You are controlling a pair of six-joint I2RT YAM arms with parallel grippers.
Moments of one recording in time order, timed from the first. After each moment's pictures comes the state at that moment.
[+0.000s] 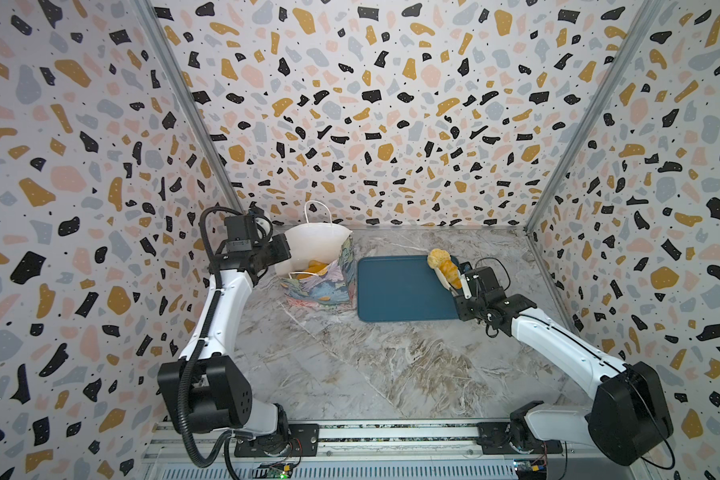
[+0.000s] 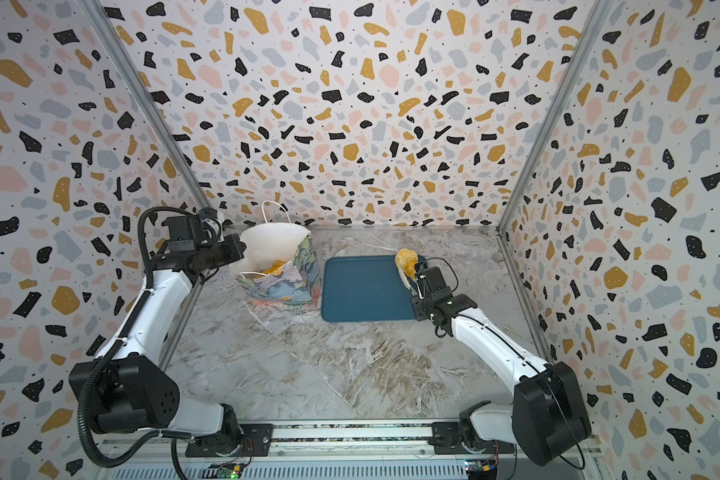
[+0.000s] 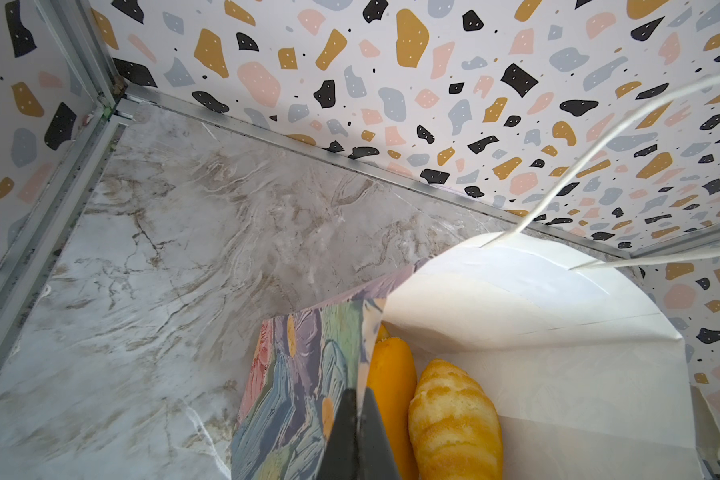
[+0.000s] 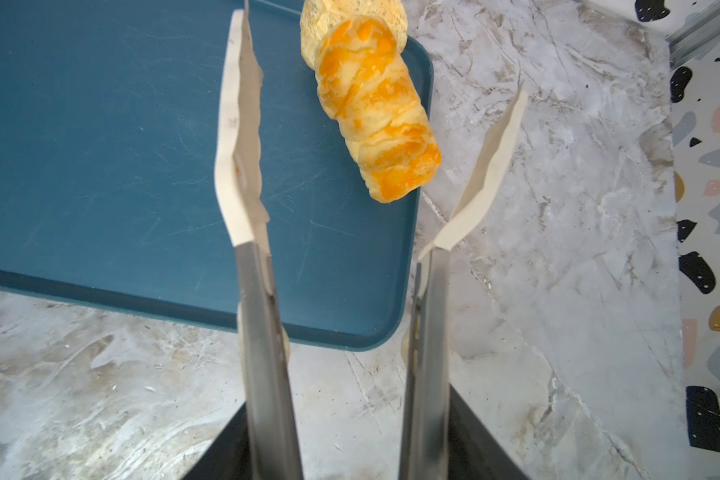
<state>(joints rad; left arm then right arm) 0.12 1.45 1.35 -0.54 0.31 -0.25 0.43 1.31 0.89 -0.50 0.24 0.04</state>
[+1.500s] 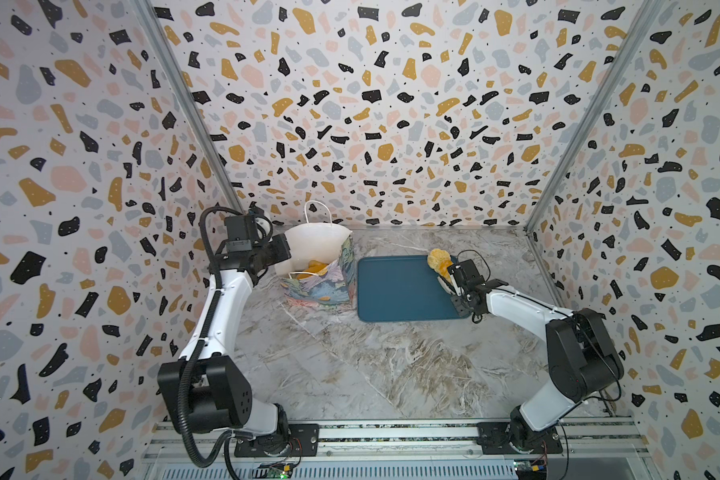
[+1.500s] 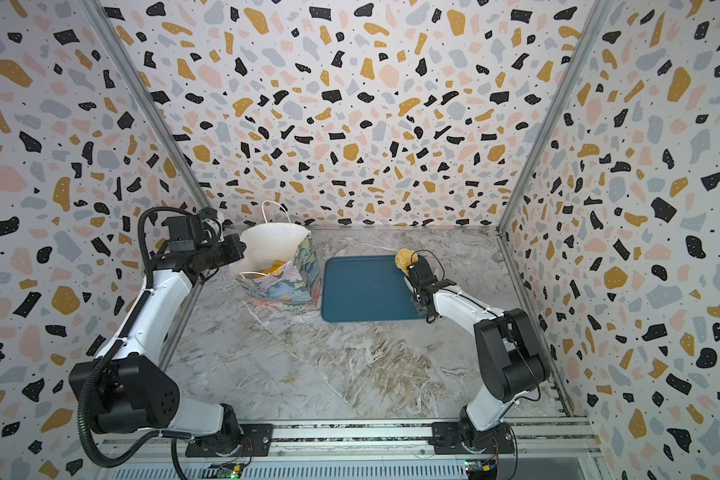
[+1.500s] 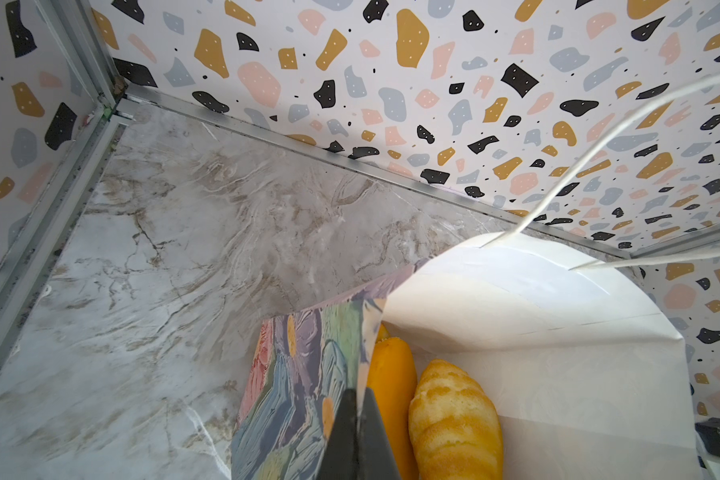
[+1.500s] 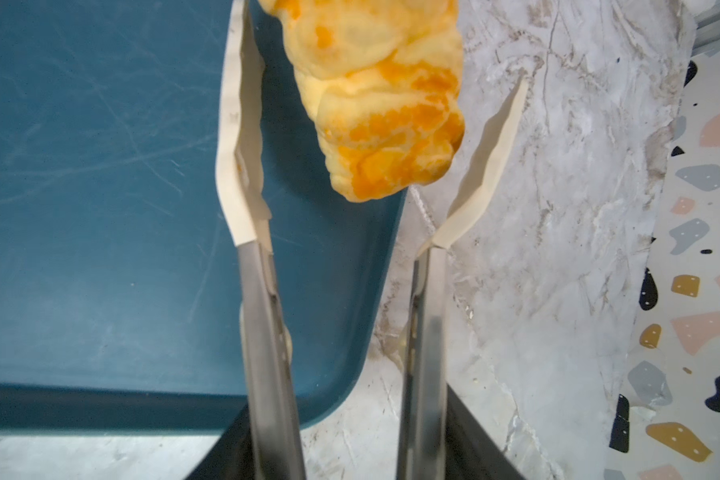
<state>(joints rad) 0.12 1.45 1.35 -0.54 0.31 -0.25 0.38 1.64 1.02 -0.49 0.36 -0.13</state>
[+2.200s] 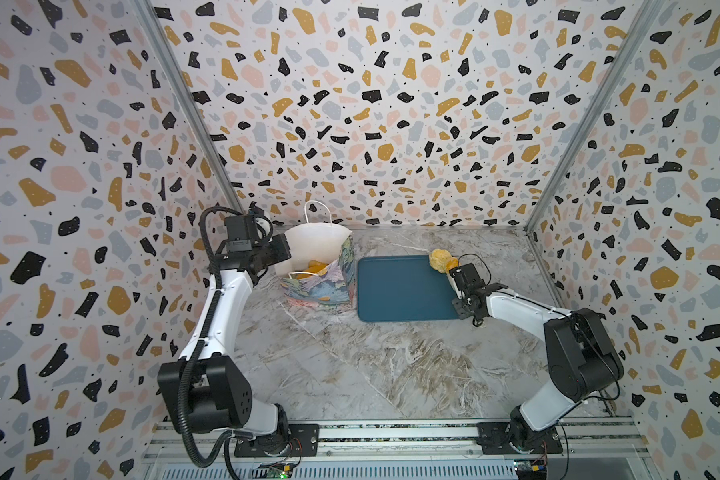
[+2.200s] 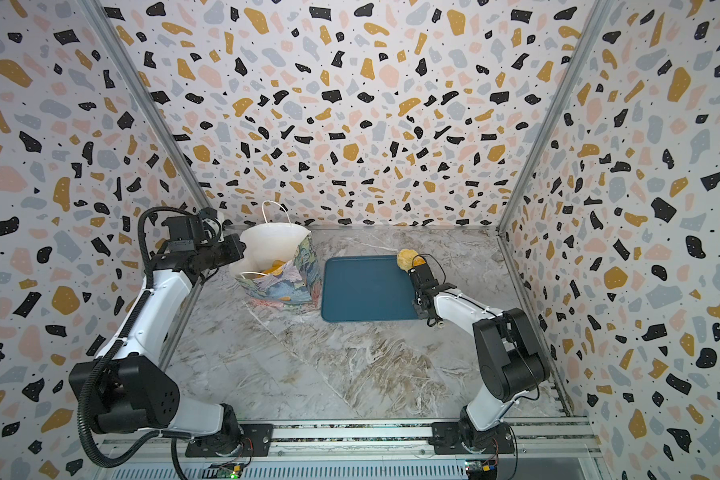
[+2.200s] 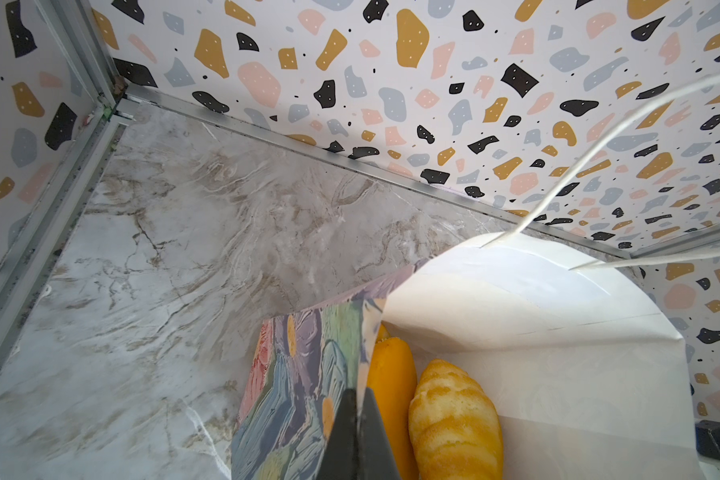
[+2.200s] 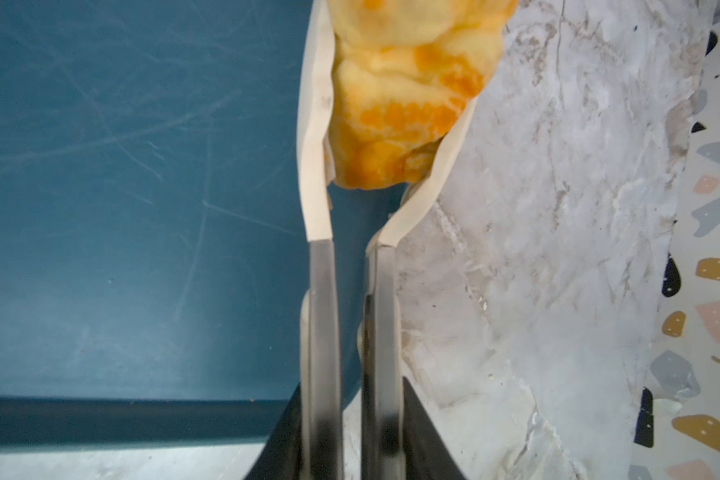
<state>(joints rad) 0.12 1.45 1.35 -0.54 0.31 -0.25 0.38 1.63 0.96 -0.44 0.35 -0.09</state>
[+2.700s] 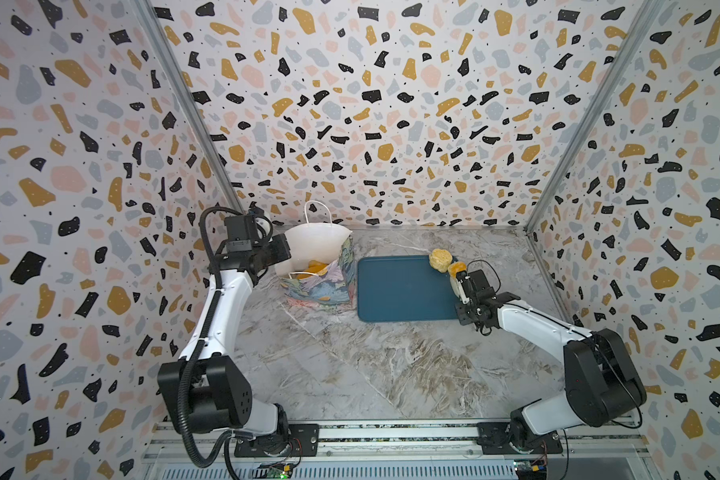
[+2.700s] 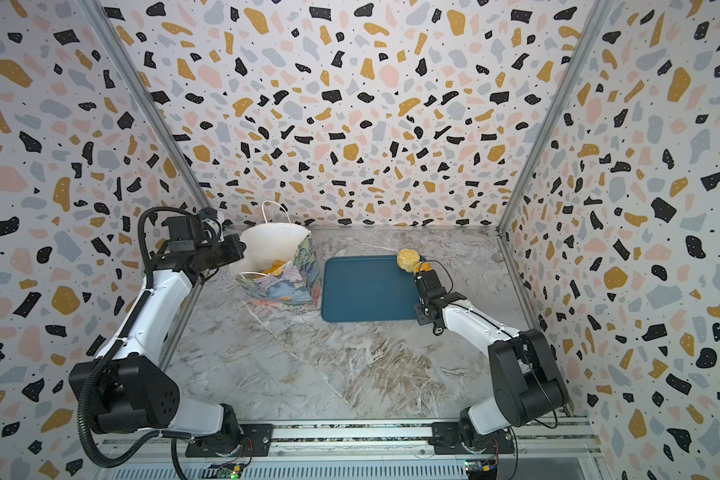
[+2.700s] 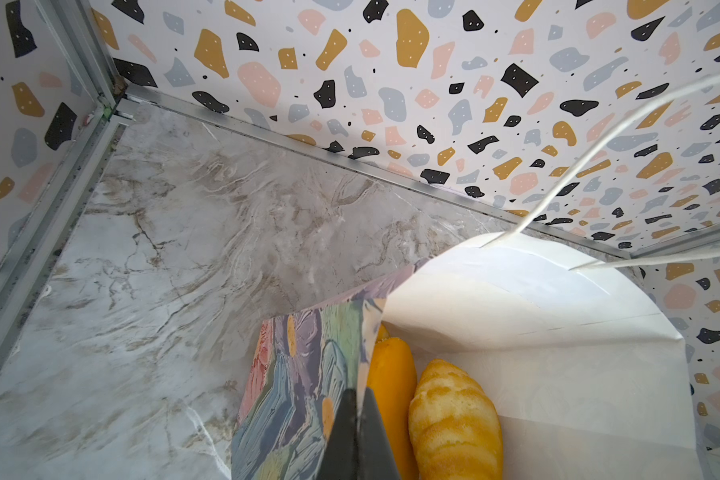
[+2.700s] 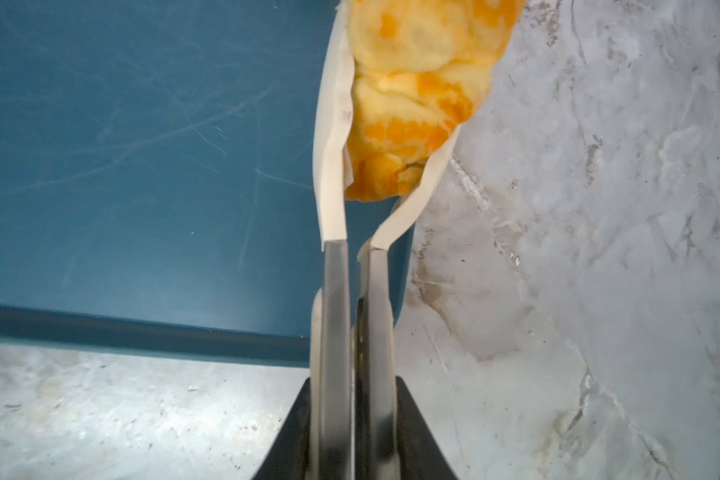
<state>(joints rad) 0.12 1.45 1.35 -0.54 0.31 -0.25 0.38 1.47 0.86 -0.44 0.24 0.03</state>
